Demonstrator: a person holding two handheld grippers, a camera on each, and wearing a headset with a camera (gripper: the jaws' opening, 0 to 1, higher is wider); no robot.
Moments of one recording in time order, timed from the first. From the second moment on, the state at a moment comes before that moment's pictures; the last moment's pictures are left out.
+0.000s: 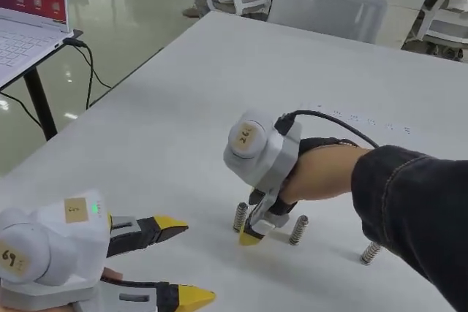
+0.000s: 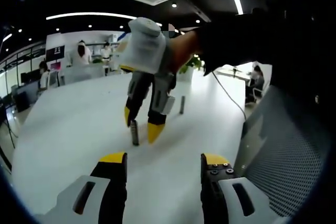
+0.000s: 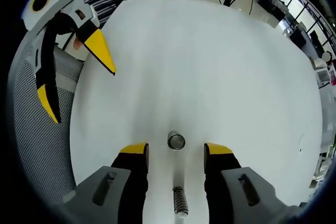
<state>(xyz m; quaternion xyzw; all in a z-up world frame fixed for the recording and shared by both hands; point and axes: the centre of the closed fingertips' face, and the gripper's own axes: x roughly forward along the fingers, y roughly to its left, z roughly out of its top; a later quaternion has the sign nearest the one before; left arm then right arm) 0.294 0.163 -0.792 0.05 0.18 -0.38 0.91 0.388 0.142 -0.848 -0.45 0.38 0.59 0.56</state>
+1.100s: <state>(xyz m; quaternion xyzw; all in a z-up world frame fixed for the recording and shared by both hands) 0.299 0.158 -0.784 0.06 0.18 -0.40 0.90 0.386 0.110 -0.759 -0.31 0.29 0.57 0.70</state>
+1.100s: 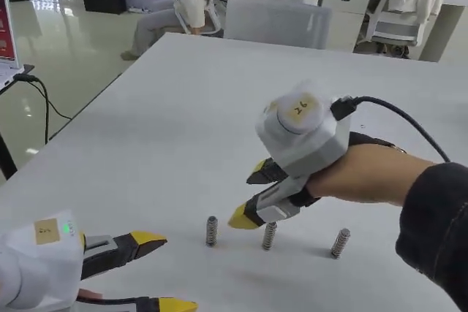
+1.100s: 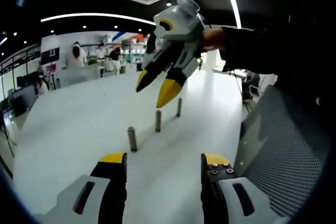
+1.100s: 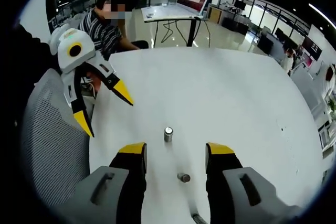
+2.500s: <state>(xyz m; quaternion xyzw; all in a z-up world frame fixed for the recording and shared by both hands) 0.307 0.145 -0.767 0.06 0.16 -0.40 0.90 0.382 -0.024 -0.714 -0.19 0.23 0.46 0.84</state>
